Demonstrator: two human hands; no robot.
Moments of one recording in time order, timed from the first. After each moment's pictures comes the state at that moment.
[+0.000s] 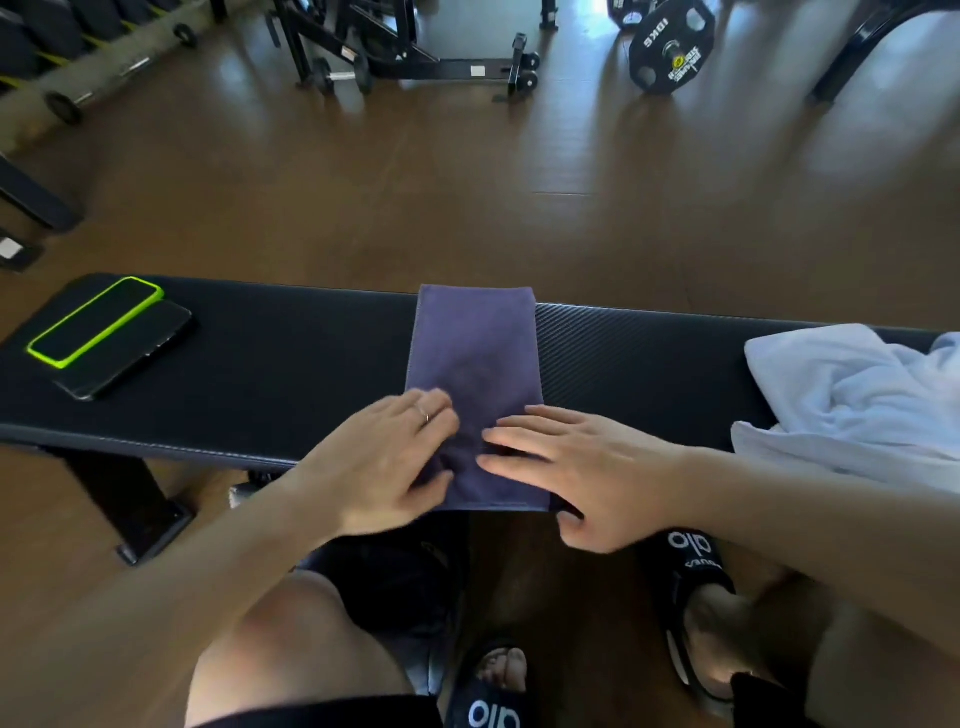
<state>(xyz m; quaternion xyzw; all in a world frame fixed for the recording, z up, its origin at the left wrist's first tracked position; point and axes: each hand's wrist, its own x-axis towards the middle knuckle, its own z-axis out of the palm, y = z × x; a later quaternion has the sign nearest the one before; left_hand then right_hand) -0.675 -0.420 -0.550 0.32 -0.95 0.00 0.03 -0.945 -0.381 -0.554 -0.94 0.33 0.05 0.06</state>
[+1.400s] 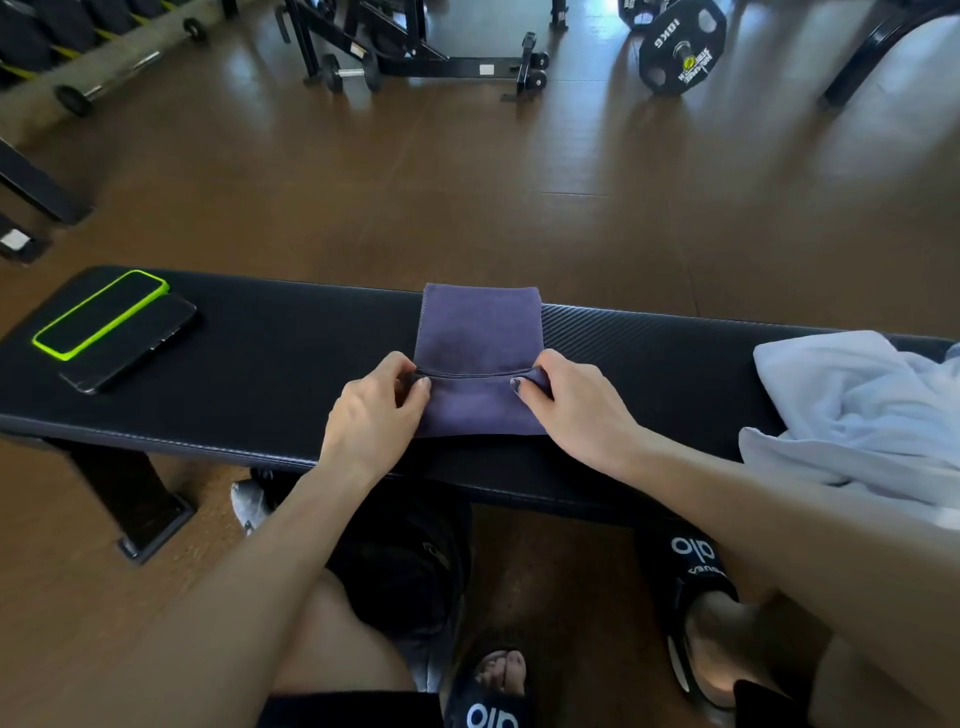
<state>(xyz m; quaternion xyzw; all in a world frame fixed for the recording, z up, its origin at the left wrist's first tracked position) -0.687 -0.450 -0.577 0.66 -0.68 -0.20 0.24 -0.919 -0.427 -0.576 -0.67 0.67 -0.23 0.21</state>
